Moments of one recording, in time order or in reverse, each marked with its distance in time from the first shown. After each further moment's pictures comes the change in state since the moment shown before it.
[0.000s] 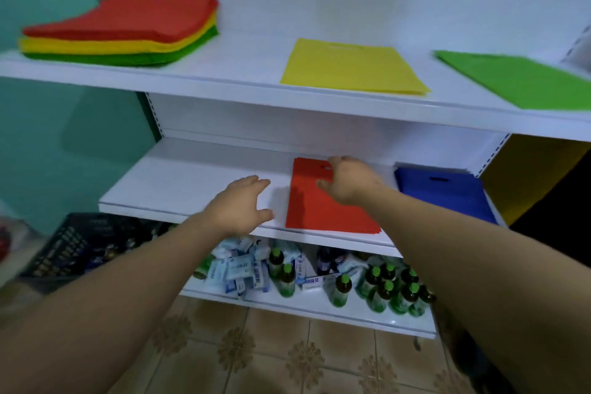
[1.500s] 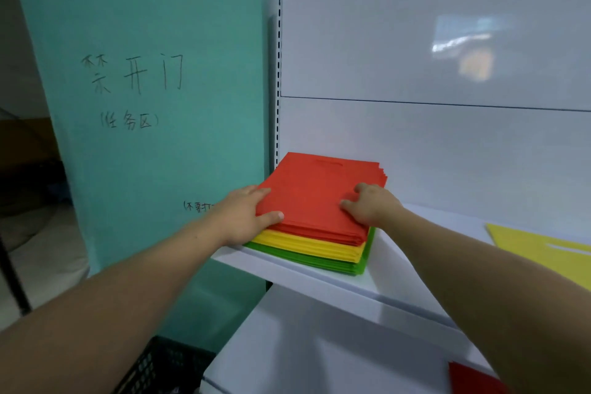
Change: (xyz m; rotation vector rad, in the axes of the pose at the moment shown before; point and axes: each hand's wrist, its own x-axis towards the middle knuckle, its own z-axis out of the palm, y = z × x) left_hand 0.091 -0.269 -0.308 0.105 0.468 -0.192; right_hand 0.290 -0.299 -0.156 0.103 0.264 -0.170
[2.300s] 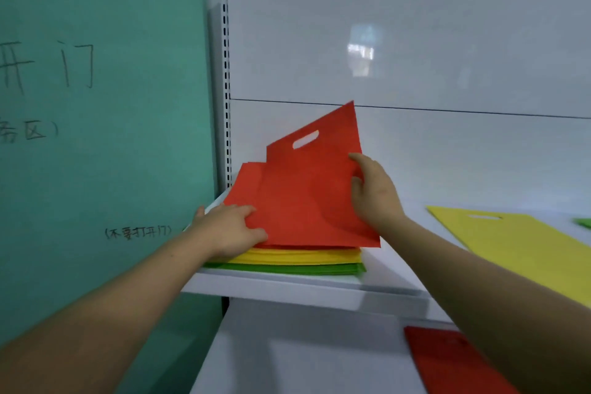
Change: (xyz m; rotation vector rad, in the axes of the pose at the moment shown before) left_hand 0.031 -0.020 -0.002 0.061 -0.146 0.169; right_hand -0.051 -0.018 -0.018 0.258 0.639 -0.051
